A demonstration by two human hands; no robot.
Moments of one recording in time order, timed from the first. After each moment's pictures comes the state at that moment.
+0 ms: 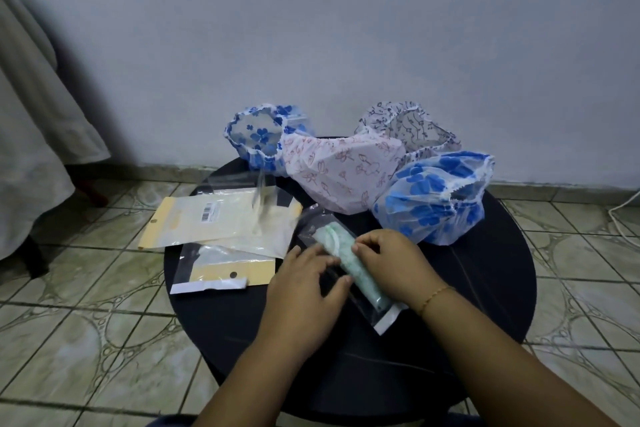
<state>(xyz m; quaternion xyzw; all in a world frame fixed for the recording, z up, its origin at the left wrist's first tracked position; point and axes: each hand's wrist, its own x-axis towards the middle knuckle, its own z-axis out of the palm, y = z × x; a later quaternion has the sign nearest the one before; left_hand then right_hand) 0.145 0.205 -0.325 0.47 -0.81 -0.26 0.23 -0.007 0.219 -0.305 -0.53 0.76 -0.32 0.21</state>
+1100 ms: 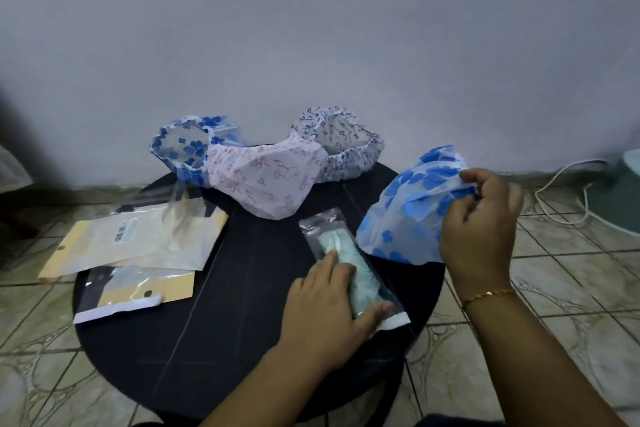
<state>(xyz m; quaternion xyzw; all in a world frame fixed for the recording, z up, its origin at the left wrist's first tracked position) 0.048 0.258 -0.331 0.38 -0.91 -0.15 0.11 -0.112 0.311 -0.263 -0.32 0.72 -0.59 -0.19</state>
